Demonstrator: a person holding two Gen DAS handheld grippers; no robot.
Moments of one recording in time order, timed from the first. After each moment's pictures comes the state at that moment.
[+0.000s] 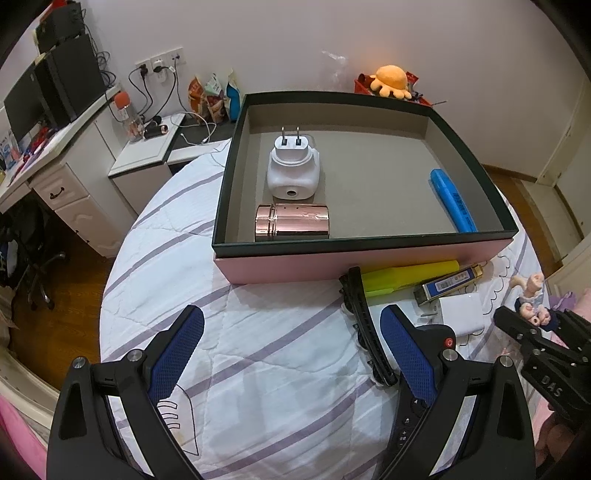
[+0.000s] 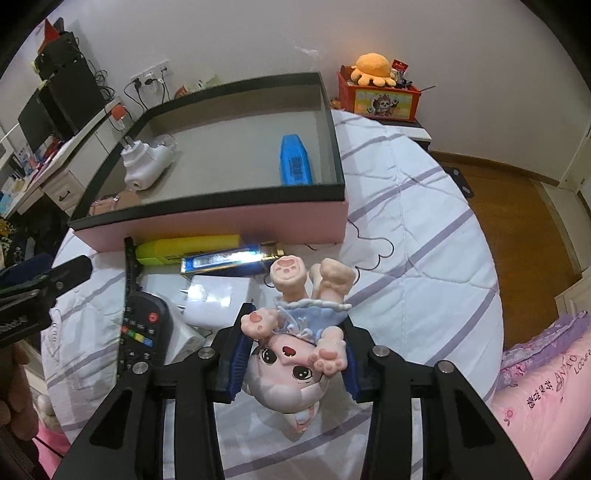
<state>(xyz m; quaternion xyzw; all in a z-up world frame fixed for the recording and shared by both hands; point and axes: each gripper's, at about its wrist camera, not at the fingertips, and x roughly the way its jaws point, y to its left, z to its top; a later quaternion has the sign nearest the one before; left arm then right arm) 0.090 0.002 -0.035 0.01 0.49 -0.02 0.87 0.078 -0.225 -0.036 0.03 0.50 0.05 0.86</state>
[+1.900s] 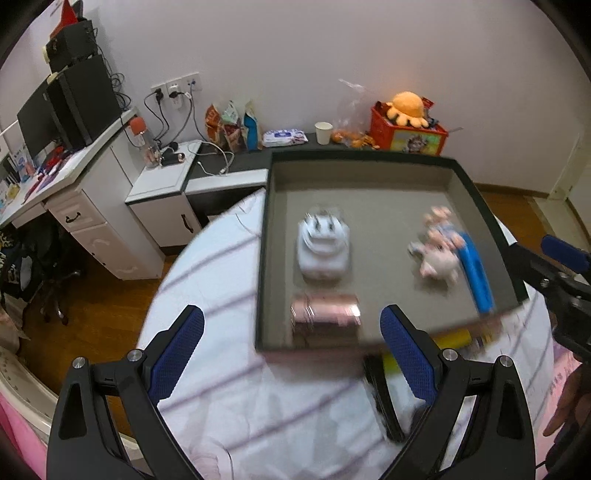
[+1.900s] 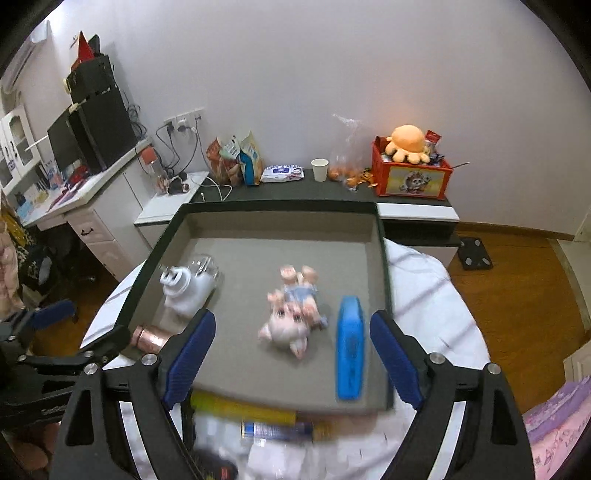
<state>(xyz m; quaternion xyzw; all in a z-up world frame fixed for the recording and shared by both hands) 0.130 0.009 0.004 0.02 0.46 0.01 0.89 0.155 -0.189 0.038 0.01 0.41 0.10 0.91</state>
